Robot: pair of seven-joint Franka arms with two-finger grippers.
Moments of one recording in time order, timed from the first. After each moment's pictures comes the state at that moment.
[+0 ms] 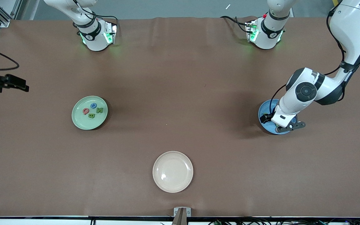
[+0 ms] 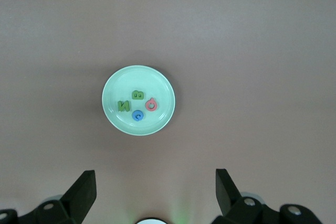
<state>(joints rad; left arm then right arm) 0.66 0.48 -0.81 -2.14 0.63 2.35 -0.77 -0.01 0.05 -0.08 -1.54 -0.01 1.46 -0.10</state>
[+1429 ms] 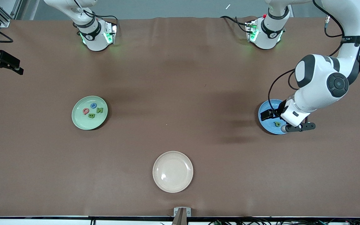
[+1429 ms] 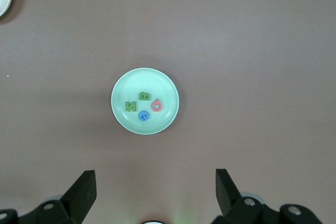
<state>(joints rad) -0.01 0.22 -0.17 -1.97 -0.12 2.17 -0.22 -0.01 -0.09 -0.06 -1.62 0.00 1.50 -0.10</state>
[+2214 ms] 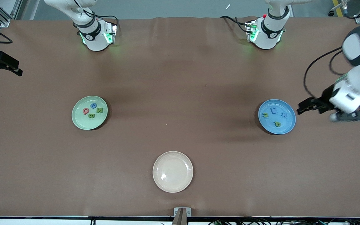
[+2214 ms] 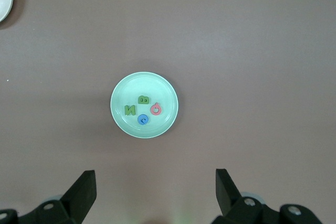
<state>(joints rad) 0.07 0.03 -0.07 -1.85 -0.12 1.96 -0.02 -0.01 -0.09 -0.07 -1.63 0.00 1.51 -0.10</state>
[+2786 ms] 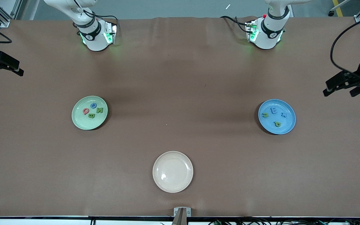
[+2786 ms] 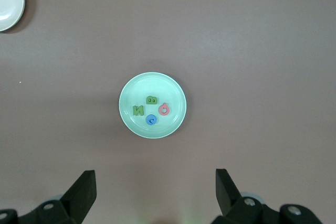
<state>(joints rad) 0.07 0.01 -0.07 -1.56 -0.09 1.67 -0.01 -0.01 -0.09 -0.08 -1.63 0.04 1.51 -0.10</state>
